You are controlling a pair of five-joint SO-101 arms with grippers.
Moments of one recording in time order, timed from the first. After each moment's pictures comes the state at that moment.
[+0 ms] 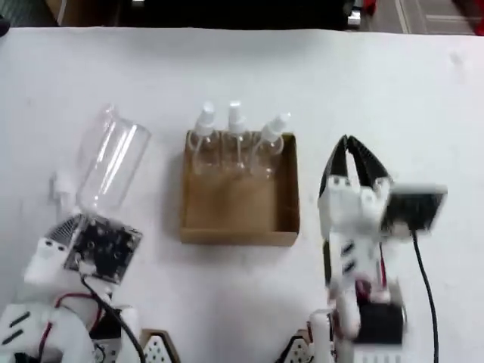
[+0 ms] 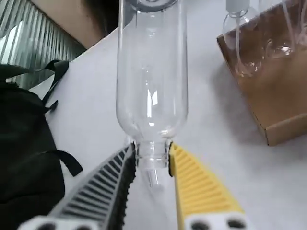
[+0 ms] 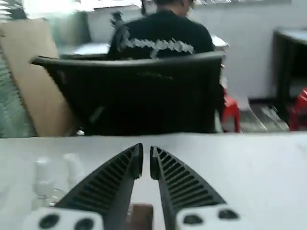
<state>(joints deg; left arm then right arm) -11.8 -91.1 37.9 95.6 -32.5 -6.9 -95.2 60.7 42.0 -0.7</state>
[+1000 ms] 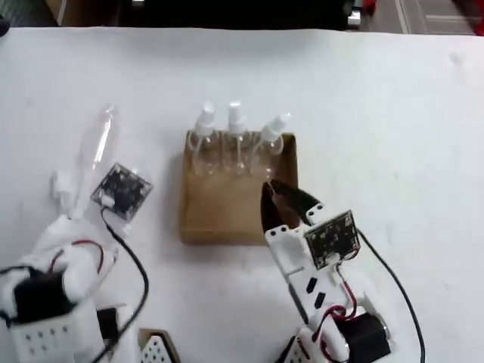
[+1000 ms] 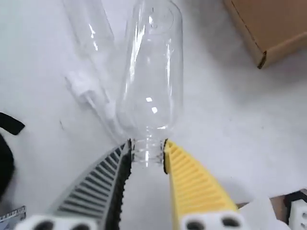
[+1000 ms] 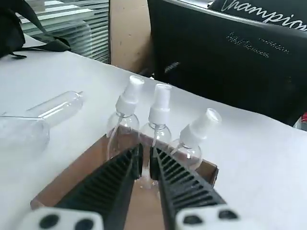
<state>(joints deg) -19.7 -69.5 49.1 91.3 -42.7 -25.8 -102.6 72.9 50.5 9.1</state>
